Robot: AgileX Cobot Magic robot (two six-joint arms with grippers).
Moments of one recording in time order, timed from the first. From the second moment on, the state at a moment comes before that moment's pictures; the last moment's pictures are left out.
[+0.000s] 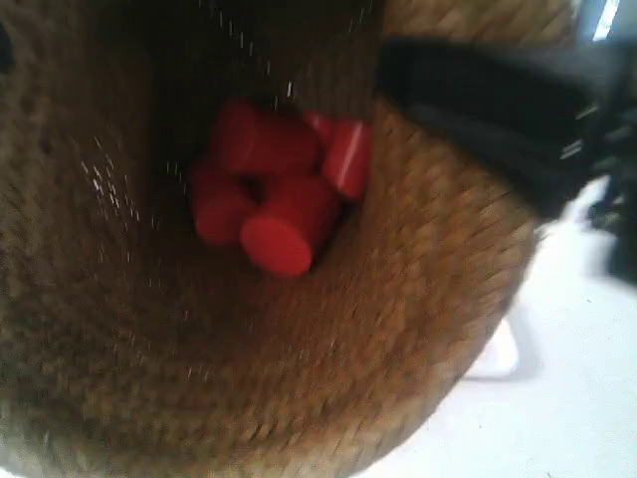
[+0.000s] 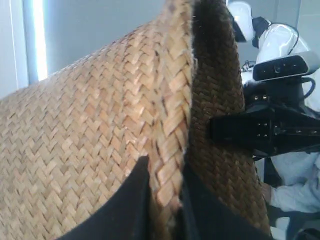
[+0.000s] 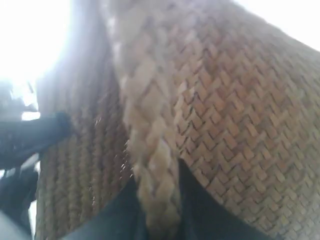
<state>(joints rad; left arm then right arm) -0.06 0.60 -0.65 -1.71 0.97 1.53 0.89 0.69 -0.68 0.48 -0.08 -0.26</state>
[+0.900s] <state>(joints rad) -0.06 0.61 -0.64 -1.69 0.89 1.51 0.90 0.76 -0.68 0.60 -0.10 -0.41</state>
